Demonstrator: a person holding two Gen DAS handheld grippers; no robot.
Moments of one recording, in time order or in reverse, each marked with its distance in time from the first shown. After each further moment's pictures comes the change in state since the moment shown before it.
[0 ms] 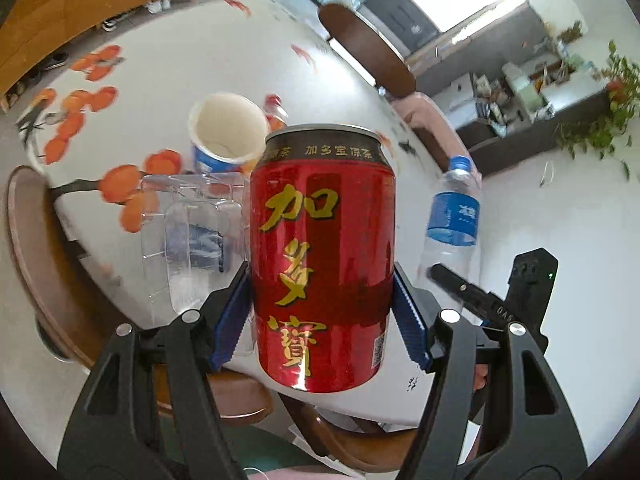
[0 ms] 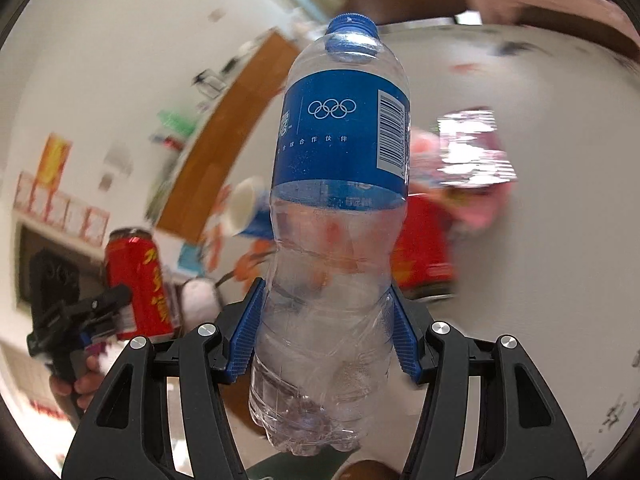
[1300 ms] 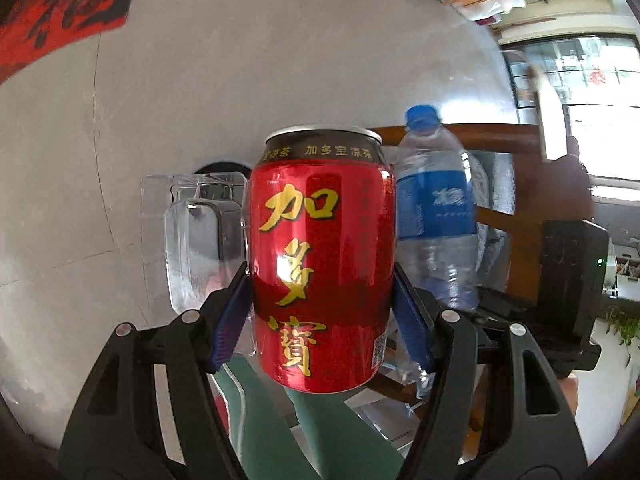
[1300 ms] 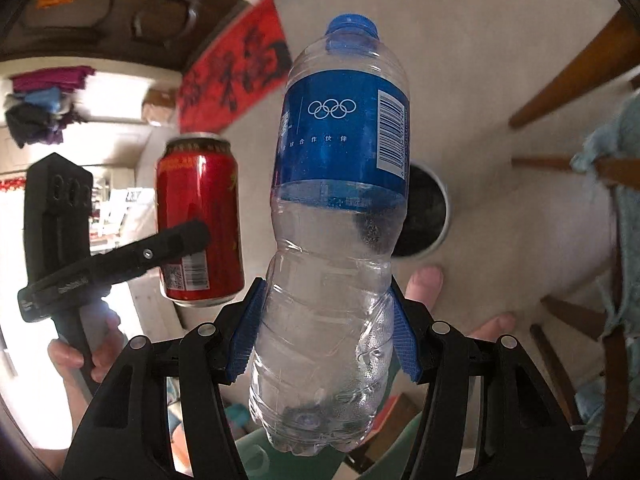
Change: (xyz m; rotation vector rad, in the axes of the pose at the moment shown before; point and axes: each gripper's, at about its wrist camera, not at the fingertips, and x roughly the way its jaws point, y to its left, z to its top) left arm -0.084 0.563 -0.185 -0.664 0.033 0.165; right arm 0.531 0.352 -0.335 -0.441 0.938 -0.050
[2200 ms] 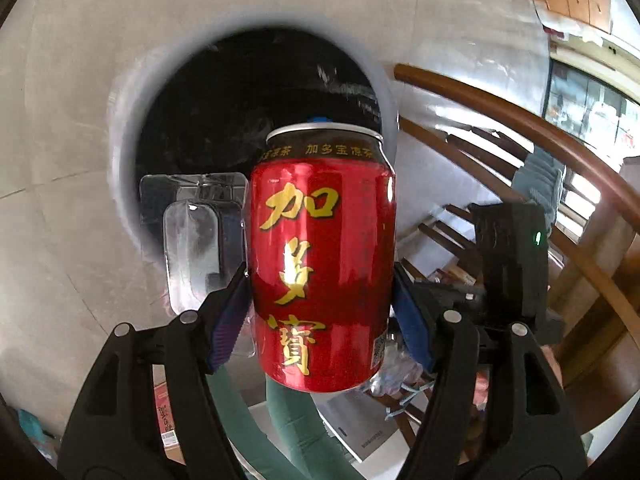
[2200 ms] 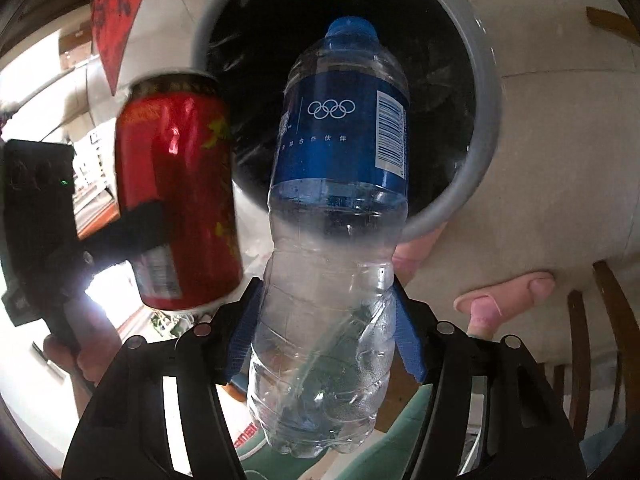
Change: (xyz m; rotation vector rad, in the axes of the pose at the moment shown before) left arm 0.296 0.188 0.026 -0.246 0.292 -0.164; right arm 0.320 -0.147 0.085 0.130 0.504 0.001
